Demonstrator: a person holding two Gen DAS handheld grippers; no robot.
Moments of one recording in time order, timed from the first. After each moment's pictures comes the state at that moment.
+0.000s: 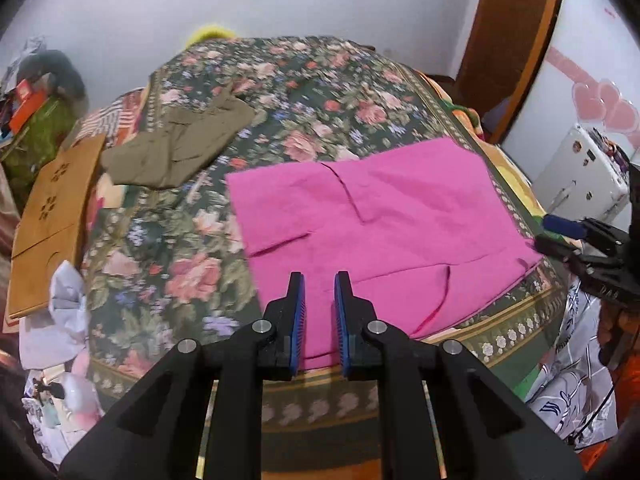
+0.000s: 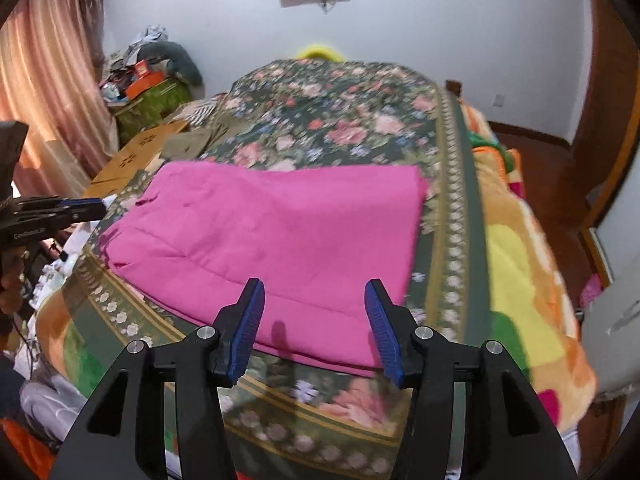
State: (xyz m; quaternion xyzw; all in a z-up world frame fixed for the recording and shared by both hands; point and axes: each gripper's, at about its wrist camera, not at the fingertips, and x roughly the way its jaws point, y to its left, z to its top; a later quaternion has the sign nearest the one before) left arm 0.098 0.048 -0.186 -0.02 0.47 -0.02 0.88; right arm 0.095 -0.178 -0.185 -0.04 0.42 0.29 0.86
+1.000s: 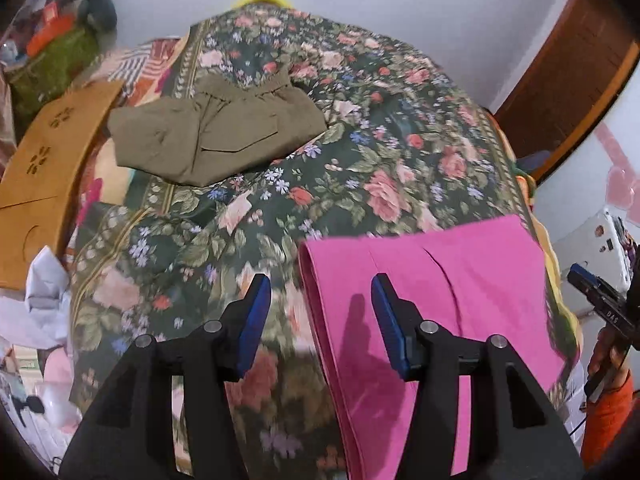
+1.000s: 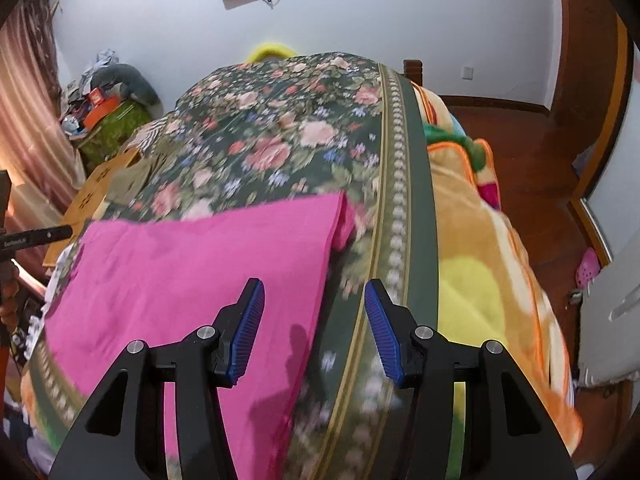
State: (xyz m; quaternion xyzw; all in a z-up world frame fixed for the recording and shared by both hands) left arm 0.203 0.147 -0.206 -0.14 0.49 0.04 0.86; right arm 0.208 -0.215 -0.195 0.01 0.44 0.24 0.86
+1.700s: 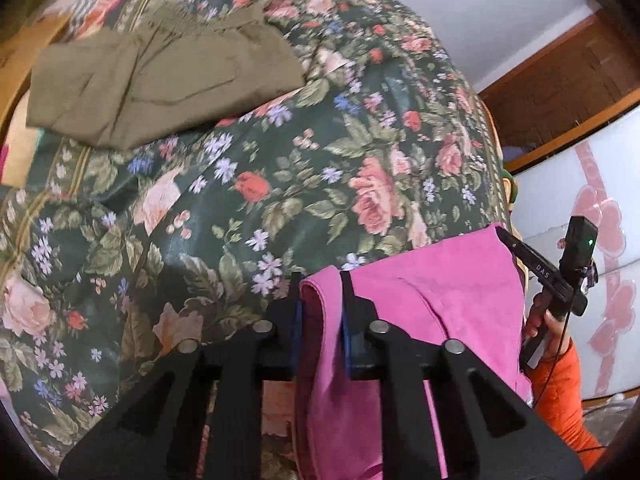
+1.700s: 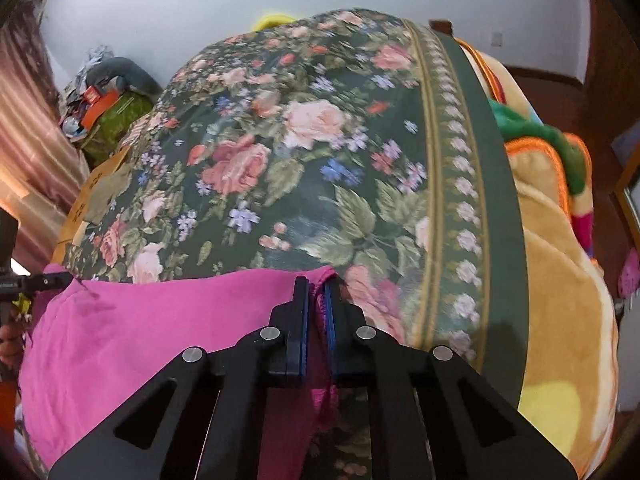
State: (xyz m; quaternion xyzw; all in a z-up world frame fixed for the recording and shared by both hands) left arm 0.265 0.153 -0.256 -0.23 0.54 -0.04 0.81; right arm 0.312 -0.175 -0.253 0.02 0.48 0.29 0.83
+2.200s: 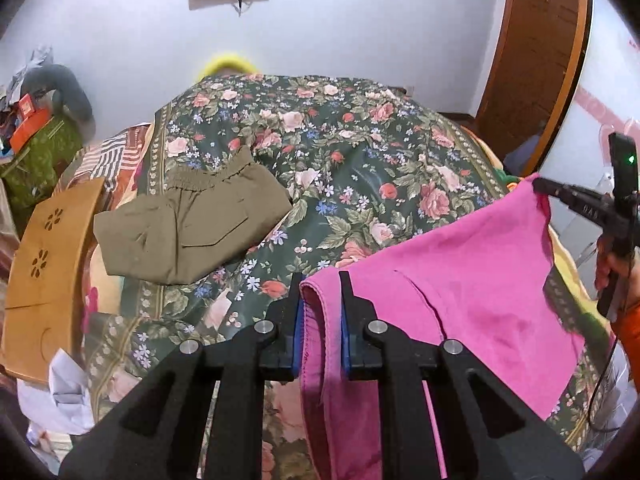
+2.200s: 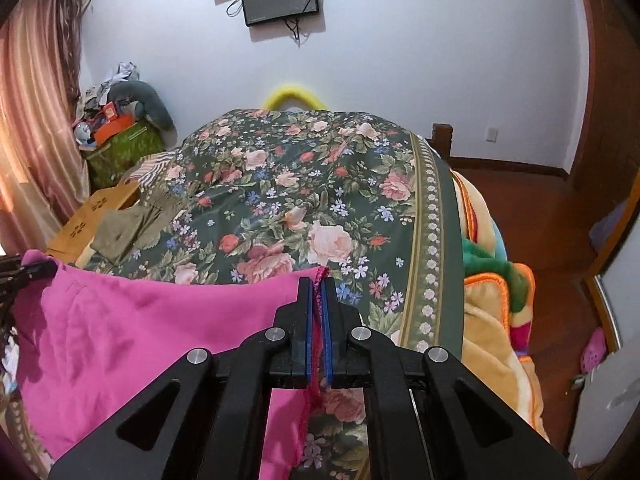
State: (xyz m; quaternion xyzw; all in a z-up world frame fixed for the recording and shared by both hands) left arm 0.237 0.115 -0.183 -0.03 0.42 0.01 0.91; right arm 0.302 -0.172 -0.171 -0.02 0.36 0.27 0.89
